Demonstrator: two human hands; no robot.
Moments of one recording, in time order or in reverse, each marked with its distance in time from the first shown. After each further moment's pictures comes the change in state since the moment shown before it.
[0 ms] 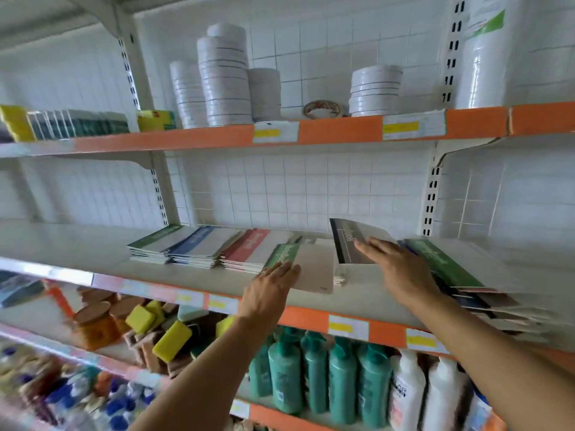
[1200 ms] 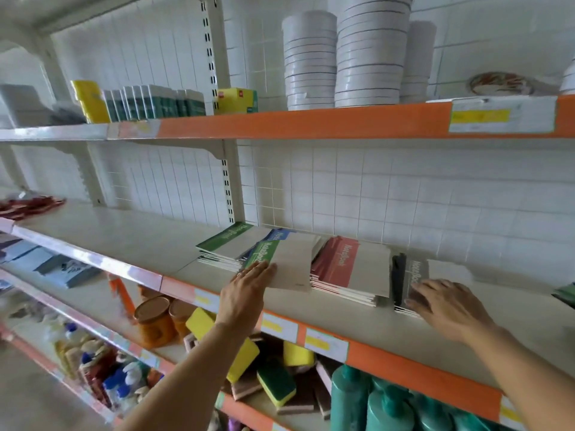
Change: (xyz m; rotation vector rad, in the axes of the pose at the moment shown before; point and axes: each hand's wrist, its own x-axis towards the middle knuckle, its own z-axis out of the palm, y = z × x) left_hand 0.023 -0.285 0.032 0.051 0.340 -0.094; right_hand 0.134 -0.096 0.145 -0.169 -0.377 0.053
